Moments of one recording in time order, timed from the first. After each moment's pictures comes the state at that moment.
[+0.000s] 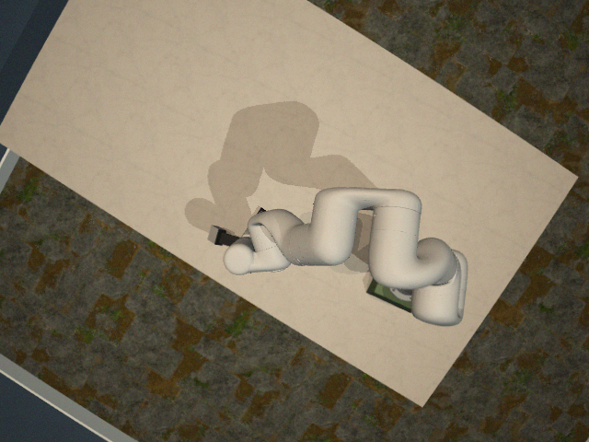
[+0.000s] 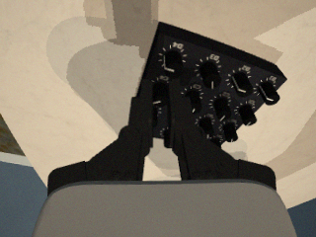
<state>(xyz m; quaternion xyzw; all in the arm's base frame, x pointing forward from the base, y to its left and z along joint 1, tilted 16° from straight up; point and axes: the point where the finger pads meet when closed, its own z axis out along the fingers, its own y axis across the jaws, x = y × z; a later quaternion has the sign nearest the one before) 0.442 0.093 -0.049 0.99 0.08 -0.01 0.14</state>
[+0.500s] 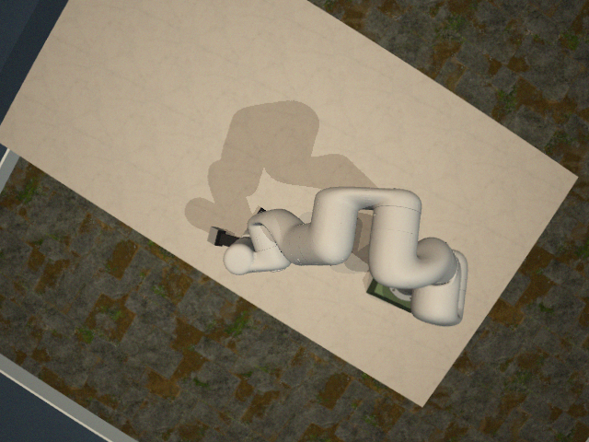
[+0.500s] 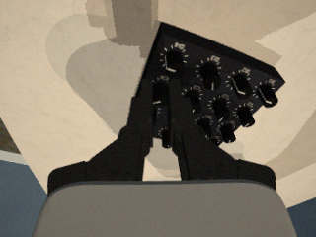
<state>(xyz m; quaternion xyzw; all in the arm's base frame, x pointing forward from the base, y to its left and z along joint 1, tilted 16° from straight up) 0.442 0.093 -0.049 0.99 0.09 -0.01 0.14</state>
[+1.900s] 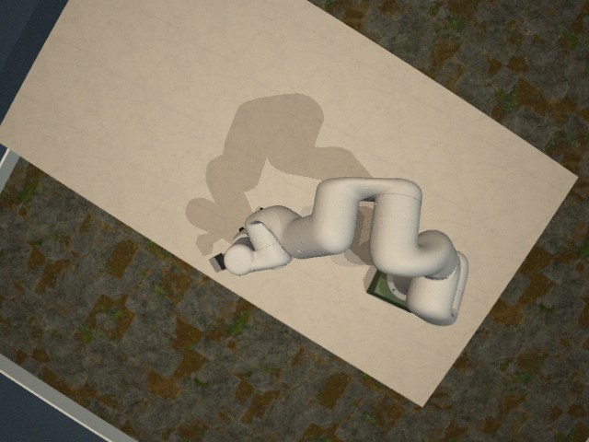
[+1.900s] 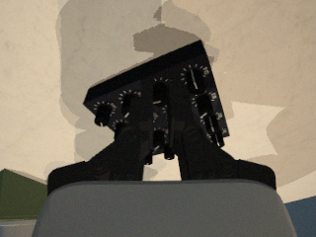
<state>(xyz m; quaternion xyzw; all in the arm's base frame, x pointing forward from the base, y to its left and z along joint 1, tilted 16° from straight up) 0.442 0.093 -0.049 0.87 0.47 -0.06 0.13</state>
